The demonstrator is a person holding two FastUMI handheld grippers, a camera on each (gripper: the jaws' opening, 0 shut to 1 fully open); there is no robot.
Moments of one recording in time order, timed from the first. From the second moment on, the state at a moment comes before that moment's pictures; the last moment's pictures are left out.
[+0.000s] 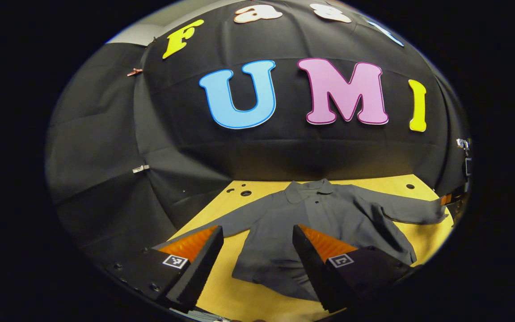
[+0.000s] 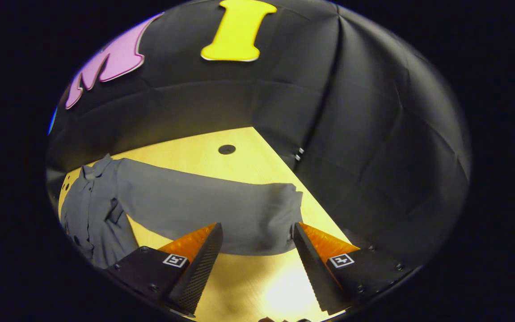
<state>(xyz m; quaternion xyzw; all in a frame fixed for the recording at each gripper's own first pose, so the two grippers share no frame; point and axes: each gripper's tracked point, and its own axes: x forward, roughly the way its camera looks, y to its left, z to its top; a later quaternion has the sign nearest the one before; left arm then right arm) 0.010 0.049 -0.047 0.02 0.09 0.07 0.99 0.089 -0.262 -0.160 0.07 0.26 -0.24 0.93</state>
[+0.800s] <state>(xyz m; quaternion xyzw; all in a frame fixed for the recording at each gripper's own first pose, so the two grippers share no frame) 0.007 0.011 -0.047 0.07 0.11 0.04 0.99 0.111 -0.317 -0.248 0.14 0.35 -0.27 0.88</state>
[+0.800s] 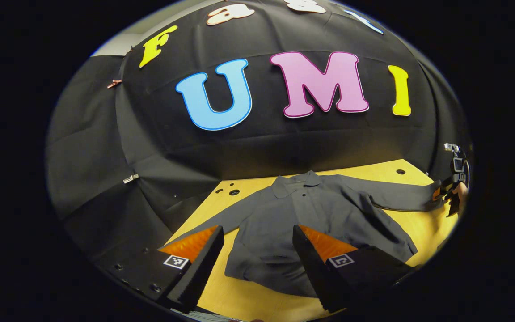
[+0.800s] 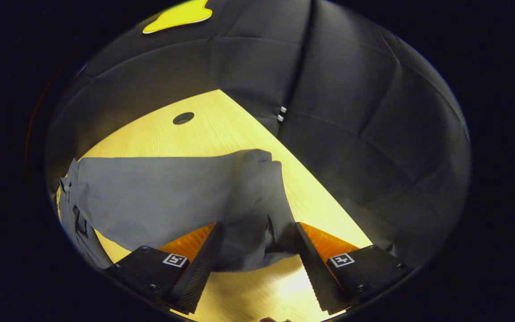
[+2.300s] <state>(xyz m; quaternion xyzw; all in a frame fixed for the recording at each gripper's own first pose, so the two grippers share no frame) 0.004 0.144 -0.040 0.02 0.11 0.06 0.99 0.183 -0.146 -0.090 0.07 0.23 -0.15 0.96</state>
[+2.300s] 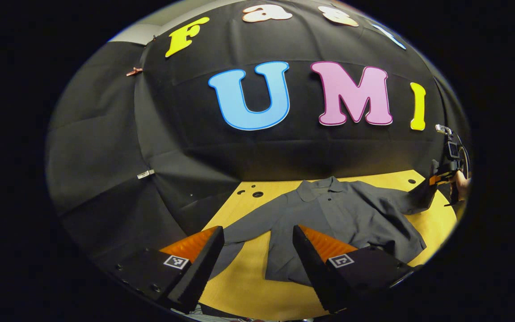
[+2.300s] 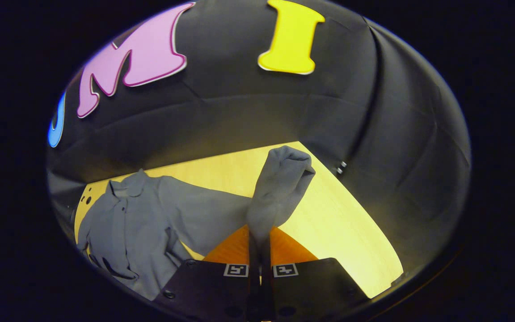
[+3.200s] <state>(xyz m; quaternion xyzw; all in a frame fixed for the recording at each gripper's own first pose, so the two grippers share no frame) 0.006 0.236 -0.115 -0.09 0.15 0.10 0.98 0.275 0.220 -0.043 0.09 0.21 0.06 0.97</state>
